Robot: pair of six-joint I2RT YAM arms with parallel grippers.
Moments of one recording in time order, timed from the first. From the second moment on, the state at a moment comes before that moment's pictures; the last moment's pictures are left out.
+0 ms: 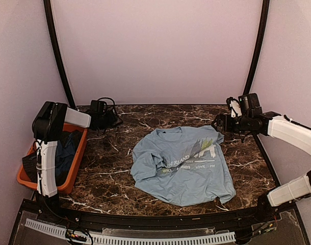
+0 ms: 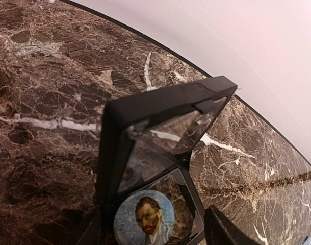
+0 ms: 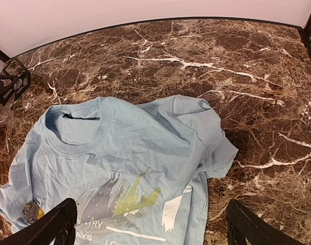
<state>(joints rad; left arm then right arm) -0.22 2.23 1.41 0.21 -0.01 -0.68 0.31 1.29 0.93 -0.36 -0.09 0.27</state>
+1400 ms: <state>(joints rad) -0.22 2.13 1.21 0.42 0.08 -0.75 0.31 1.15 0.90 -0.35 -0.16 0.28</state>
